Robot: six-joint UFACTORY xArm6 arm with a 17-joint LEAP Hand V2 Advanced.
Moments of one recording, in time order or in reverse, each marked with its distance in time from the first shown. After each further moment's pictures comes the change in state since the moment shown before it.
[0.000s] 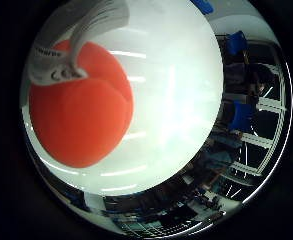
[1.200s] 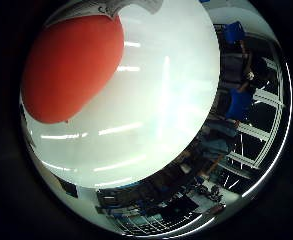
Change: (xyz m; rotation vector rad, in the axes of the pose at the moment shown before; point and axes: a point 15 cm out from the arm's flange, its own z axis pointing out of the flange) arm 0.043 0.035 0.028 -0.097 0.073 0.093
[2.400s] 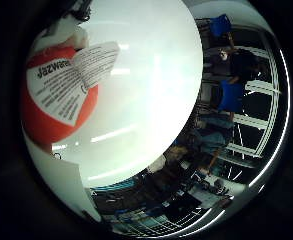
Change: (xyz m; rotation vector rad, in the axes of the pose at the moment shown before) arm 0.036 0.011 -0.055 0.108 0.019 0.102
